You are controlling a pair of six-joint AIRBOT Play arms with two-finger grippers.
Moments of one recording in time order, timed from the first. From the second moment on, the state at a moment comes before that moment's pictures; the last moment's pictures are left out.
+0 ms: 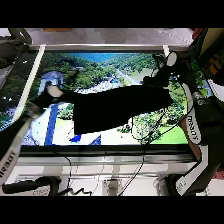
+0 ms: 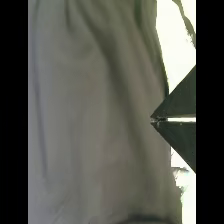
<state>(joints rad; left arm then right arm) -0.12 -1.42 1.17 0.90 -0.89 -1.23 0.08 -1.85 2.01 -1.39 1.53 1.57</state>
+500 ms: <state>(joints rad) 0.21 -1.43 0.95 0.85 -0.94 -1.07 0.06 -1.39 1.55 -1.20 1.20 1.37</state>
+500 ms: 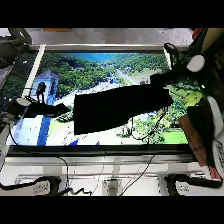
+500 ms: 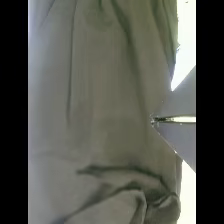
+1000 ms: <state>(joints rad) 0.05 -1.60 0.92 0.59 -0.83 -0.87 0.06 -1.06 1.09 -1.09 1.02 1.35</state>
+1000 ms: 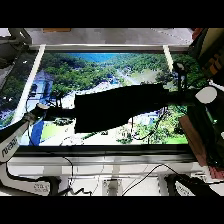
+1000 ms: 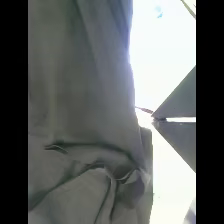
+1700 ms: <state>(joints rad) 0.19 -1.08 1.19 0.82 -1.28 -1.12 0.29 -1.31 1.09 -0.82 0.69 1.42</state>
